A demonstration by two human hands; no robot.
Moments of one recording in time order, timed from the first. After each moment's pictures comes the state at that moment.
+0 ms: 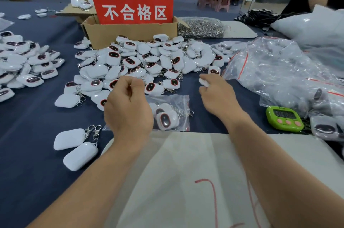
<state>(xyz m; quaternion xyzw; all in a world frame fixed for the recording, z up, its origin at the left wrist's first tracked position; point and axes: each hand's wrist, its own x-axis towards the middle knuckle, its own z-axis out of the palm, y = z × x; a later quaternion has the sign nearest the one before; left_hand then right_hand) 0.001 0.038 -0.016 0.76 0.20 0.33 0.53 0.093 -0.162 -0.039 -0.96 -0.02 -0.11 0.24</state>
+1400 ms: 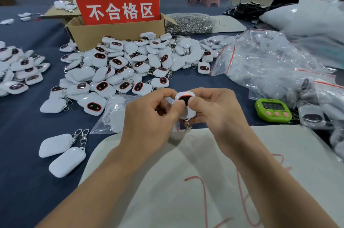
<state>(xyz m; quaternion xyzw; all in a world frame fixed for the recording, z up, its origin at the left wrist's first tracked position) -0.016 0.007 -0.023 0.82 -0.11 0.22 0.52 -0.019 -0.151 0.007 -0.71 -0.02 0.01 0.71</state>
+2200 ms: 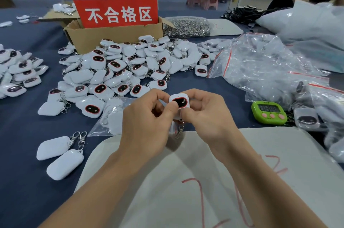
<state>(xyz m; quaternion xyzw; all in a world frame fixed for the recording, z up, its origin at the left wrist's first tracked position) -0.019 0.007 -0.020 0.83 -0.07 0.21 0.51 -0.018 -0.143 -0.001 -0.74 -0.03 0.02 0.67</state>
